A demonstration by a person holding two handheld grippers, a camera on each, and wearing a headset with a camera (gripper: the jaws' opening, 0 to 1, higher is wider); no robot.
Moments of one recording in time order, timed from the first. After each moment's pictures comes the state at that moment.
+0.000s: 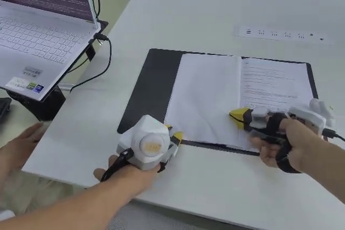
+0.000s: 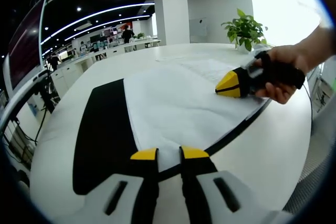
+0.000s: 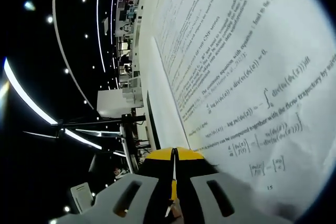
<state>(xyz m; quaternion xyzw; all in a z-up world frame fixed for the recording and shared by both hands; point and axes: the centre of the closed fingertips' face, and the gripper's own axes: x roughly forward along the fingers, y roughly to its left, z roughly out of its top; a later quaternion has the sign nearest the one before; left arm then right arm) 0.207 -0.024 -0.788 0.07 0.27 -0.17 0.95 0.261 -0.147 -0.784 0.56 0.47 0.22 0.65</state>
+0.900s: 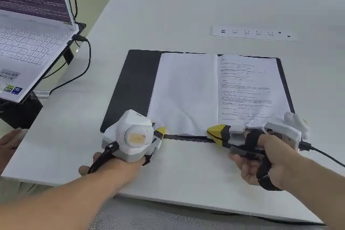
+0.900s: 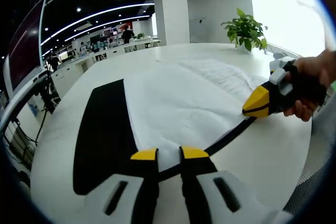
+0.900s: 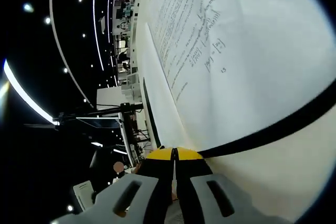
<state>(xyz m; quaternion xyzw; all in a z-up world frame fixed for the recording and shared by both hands) 0.206 -0.024 -0.787 0.07 0.27 -0.17 0.95 0.193 -0.147 -0.789 0.57 0.49 0.22 0.63</state>
